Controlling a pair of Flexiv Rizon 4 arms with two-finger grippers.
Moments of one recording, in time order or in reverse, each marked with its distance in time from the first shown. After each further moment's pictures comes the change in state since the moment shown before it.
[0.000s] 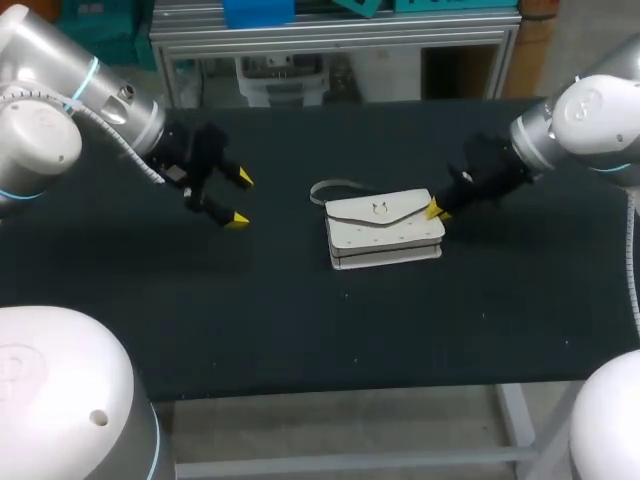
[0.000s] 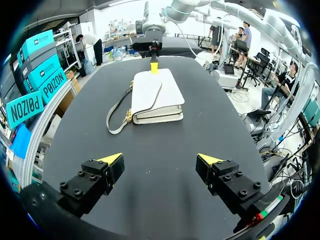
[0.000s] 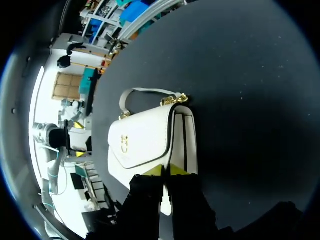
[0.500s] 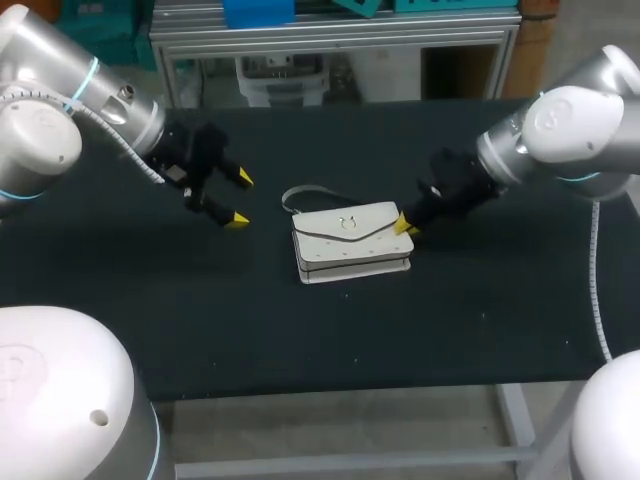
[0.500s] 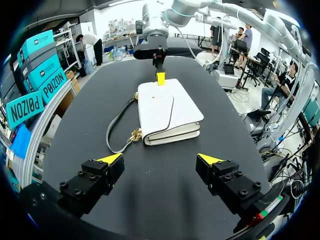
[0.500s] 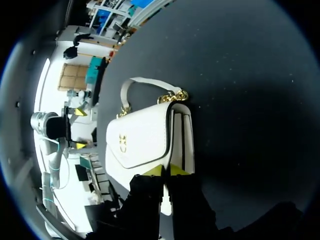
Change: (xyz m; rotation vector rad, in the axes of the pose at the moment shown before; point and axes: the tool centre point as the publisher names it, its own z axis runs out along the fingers) left arm 0.000 0.000 0.000 0.000 0.000 0.000; right arm 0.029 -0.013 0.043 0.059 0.045 -0.015
